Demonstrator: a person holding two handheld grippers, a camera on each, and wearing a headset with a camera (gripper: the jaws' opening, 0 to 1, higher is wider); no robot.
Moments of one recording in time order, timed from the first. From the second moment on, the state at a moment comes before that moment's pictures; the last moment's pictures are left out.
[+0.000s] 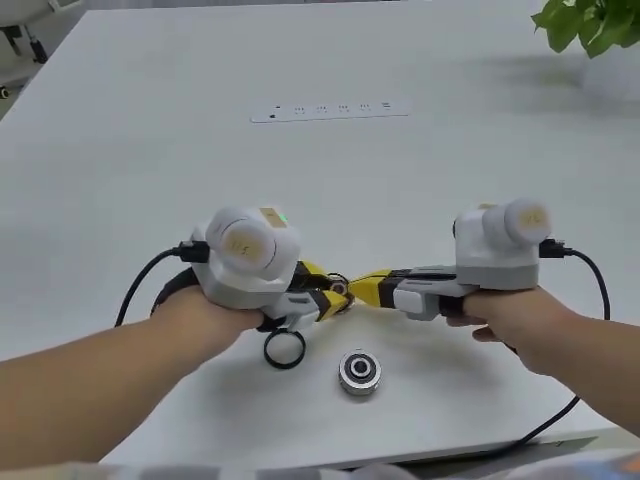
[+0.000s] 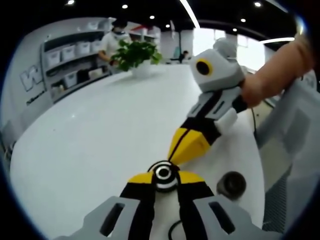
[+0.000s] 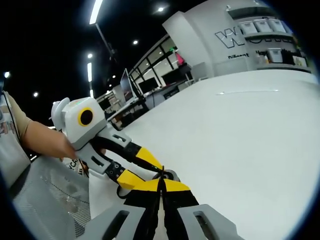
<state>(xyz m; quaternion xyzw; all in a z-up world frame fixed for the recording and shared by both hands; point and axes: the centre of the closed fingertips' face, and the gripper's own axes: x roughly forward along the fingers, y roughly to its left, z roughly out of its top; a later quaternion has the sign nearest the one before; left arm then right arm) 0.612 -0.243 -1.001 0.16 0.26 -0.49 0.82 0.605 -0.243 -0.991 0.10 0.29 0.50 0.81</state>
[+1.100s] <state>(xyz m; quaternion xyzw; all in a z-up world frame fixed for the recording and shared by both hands) 0.576 -0.193 -0.947 0.12 0.22 -0.51 0.82 0.596 -0.227 -0.965 0.12 0.28 0.53 0.80</state>
